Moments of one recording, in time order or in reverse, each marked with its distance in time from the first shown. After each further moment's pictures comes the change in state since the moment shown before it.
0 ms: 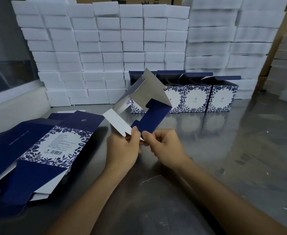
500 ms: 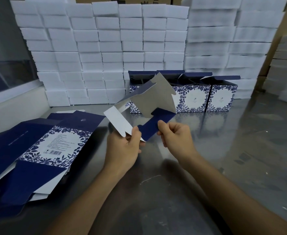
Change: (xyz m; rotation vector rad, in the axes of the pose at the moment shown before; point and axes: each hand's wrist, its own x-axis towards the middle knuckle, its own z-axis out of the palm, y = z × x) left_hand 0.000 0.000 0.000 0.002 -0.034 -0.003; right_hand 0.008 -0.007 -0.019 0.192 0.197 0.119
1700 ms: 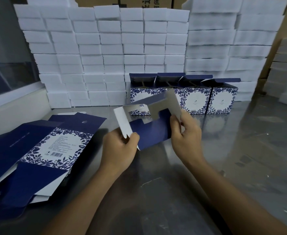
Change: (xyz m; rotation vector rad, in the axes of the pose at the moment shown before) left_hand 0.009 -0.004 -0.012 0.105 0.040 0.125; right_hand 0.004 0.000 -0.014 -0.333 0.212 -0.462
